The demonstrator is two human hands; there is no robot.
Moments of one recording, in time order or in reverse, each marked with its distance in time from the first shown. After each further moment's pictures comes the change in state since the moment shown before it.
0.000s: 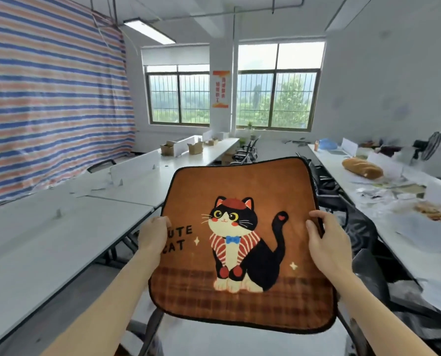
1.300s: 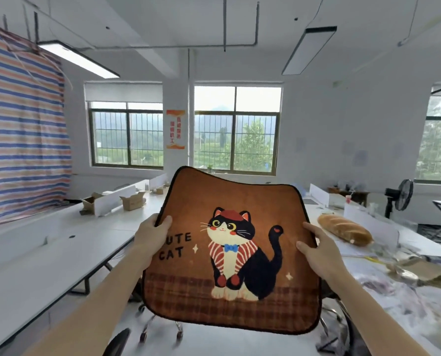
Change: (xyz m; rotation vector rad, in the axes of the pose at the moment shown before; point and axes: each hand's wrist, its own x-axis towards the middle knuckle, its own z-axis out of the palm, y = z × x) left_hand 0.561 0.196 0.661 0.076 -0.246 0.330; right_hand 0.764 0.311 0.201 0.119 -0.062 0.196
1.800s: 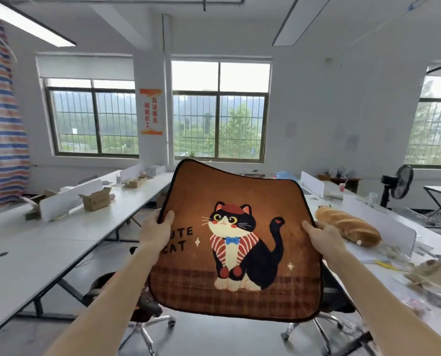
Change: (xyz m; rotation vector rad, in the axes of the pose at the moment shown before) left_hand 0.327 -0.081 0.214 0.001 0.000 0.026; right_hand 0.343 0.105 0.109 0.184 0.082 0.340
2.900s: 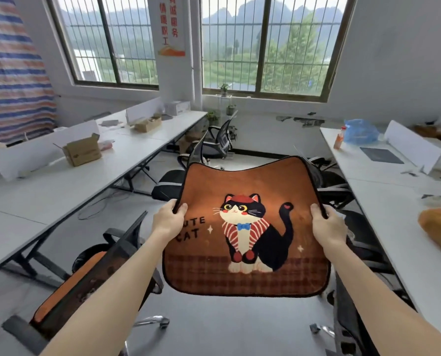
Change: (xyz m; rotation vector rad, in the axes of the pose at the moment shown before) left_hand 0.571 -0.264 0.385 0.474 -0.029 -0.219; right_hand 0.712 0.155 0.331 -0.259 -0.068 -0.036
